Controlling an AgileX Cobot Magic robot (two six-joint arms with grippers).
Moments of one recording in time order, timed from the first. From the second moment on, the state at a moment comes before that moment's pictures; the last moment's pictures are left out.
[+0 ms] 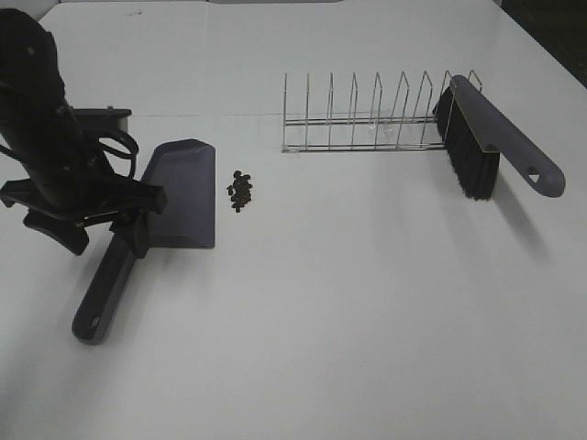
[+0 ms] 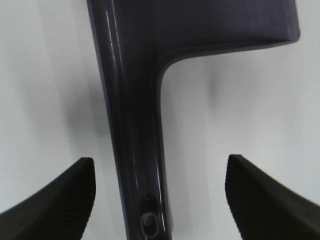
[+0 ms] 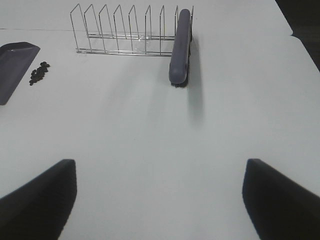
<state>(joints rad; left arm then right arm) -0.34 1.99 -1.23 -0.14 0.86 -0.13 -0.01 0.00 -0.50 0.03 1.06 -0.05</state>
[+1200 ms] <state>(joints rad) -0.34 2.07 -1.24 -0.09 0.81 -0.20 -0.01 0.00 -0.50 0.03 1.06 -0.05</state>
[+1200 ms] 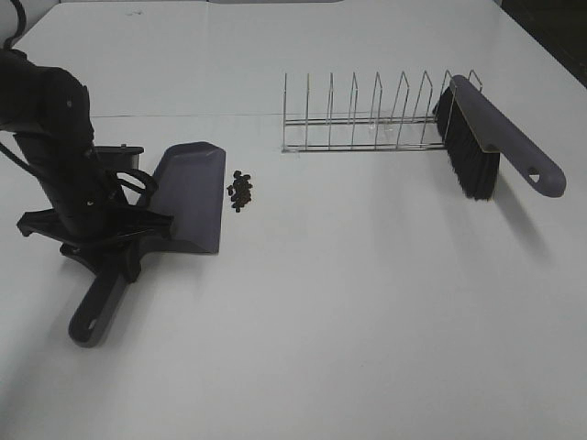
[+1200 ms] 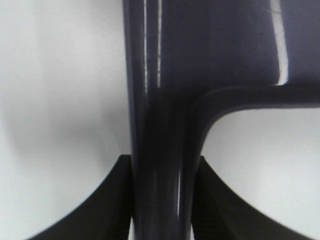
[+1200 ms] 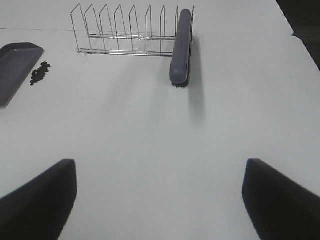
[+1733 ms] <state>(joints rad) -0.34 1.95 -1.24 0.00 0.88 -0.24 -0.01 0.34 -0.53 0.05 0.72 -0.05</state>
